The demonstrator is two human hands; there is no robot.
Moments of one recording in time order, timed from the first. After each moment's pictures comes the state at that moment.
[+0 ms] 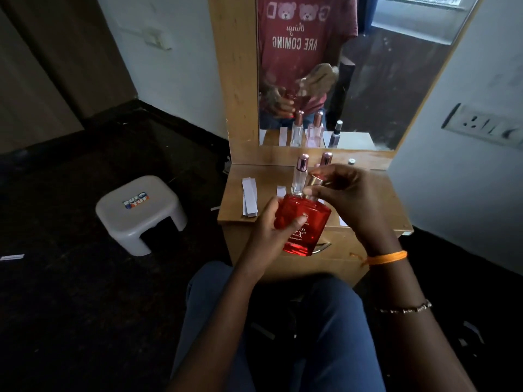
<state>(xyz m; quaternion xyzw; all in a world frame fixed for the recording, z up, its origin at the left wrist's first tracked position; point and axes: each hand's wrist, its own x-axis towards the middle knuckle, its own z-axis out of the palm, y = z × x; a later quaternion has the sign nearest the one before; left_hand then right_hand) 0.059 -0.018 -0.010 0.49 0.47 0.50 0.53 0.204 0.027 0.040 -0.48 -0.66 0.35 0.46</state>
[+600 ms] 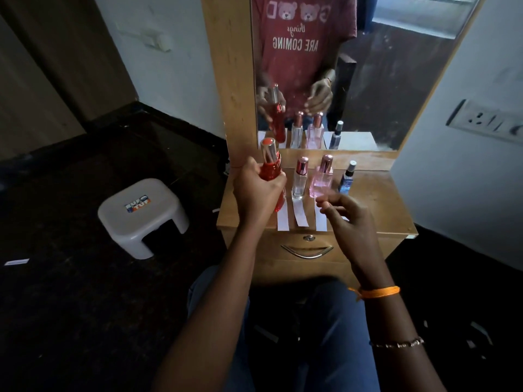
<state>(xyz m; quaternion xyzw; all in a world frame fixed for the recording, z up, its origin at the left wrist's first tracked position) 0.057 0.051 0.022 0.47 0.69 0.51 0.22 0.206 0.015 -0.006 -0.53 -0.59 0.35 0.50</state>
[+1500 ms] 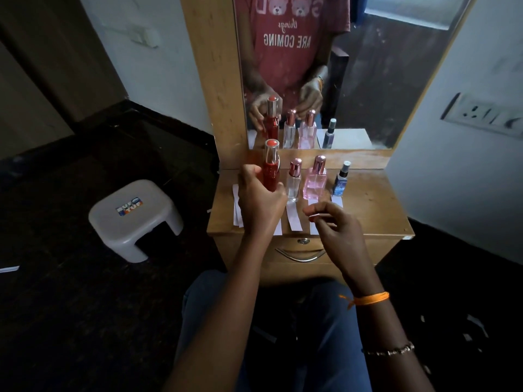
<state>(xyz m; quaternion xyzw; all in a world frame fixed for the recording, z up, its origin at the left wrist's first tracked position) 0.077 0.061 0.005 0.46 0.71 0.48 0.23 0.203 0.017 -0.015 -0.55 -0.59 0.37 0.46</state>
